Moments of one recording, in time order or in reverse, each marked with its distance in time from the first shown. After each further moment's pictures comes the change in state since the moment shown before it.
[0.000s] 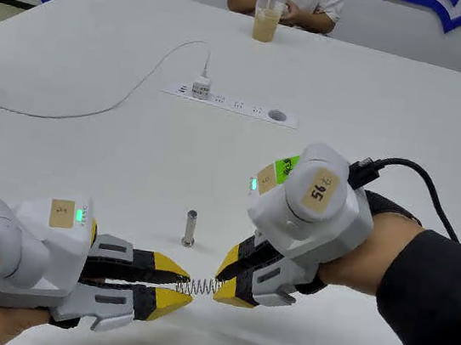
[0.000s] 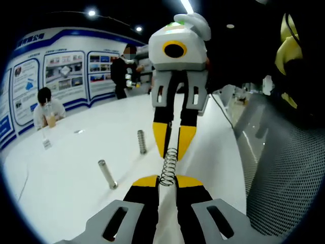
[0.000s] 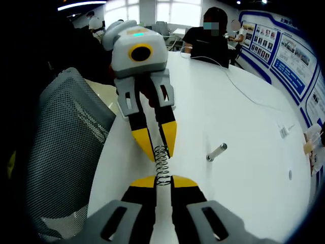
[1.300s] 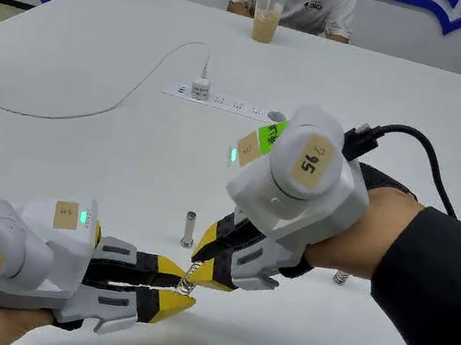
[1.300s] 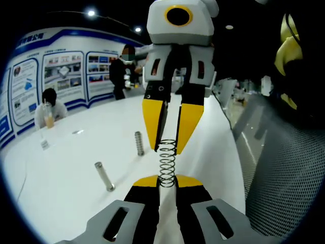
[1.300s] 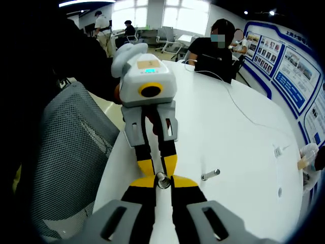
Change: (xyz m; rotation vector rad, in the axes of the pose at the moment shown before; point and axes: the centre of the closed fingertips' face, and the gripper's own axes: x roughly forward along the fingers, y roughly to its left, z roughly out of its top) left arm 0.004 -0.004 0.003 0.000 -0.007 -0.014; right arm -0.014 0.004 0.042 -0.074 -0.034 -0.023
